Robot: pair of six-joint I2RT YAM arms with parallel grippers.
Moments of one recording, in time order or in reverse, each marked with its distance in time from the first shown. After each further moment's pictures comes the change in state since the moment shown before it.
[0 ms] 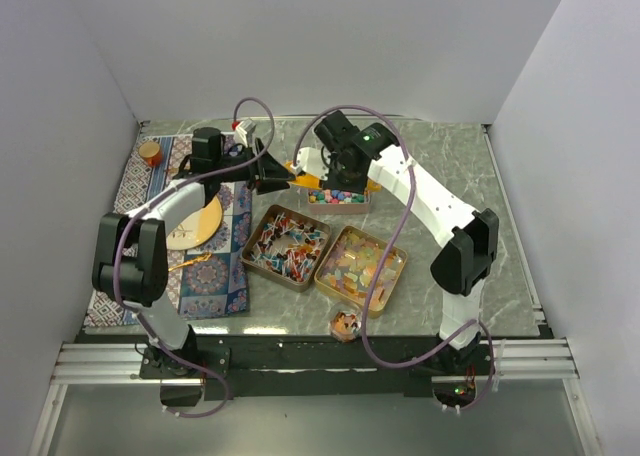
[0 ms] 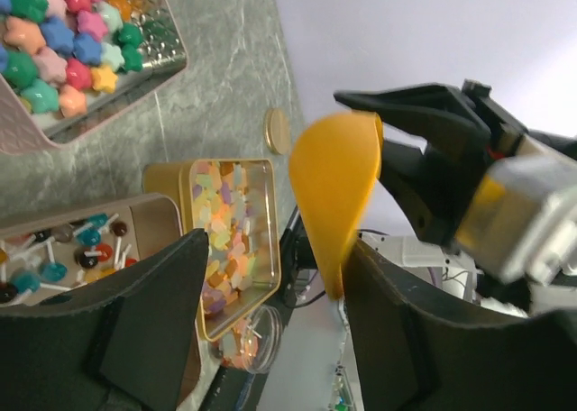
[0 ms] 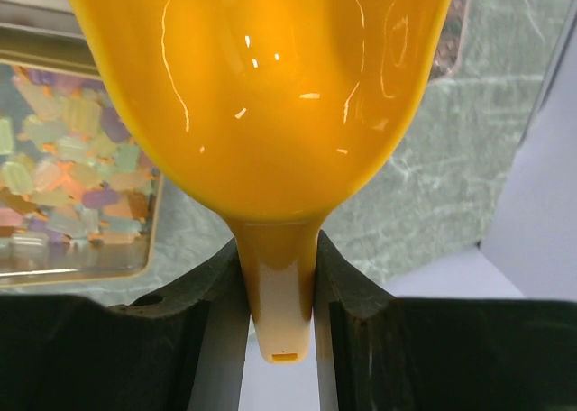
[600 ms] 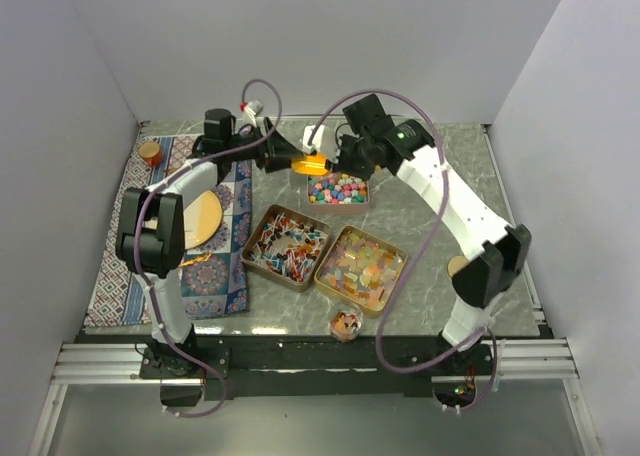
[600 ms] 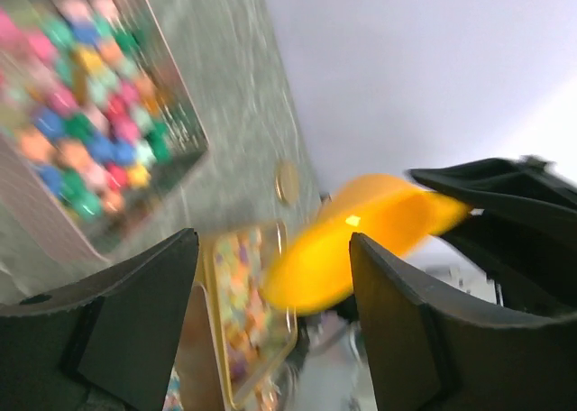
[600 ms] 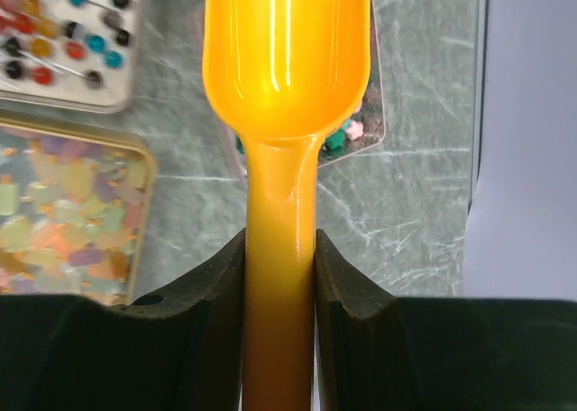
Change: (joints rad) left arm -0.021 0.241 0.265 0.030 -0.008 -0.031; right arm -0.079 -0.170 -0.087 0.188 -0.230 -0.055
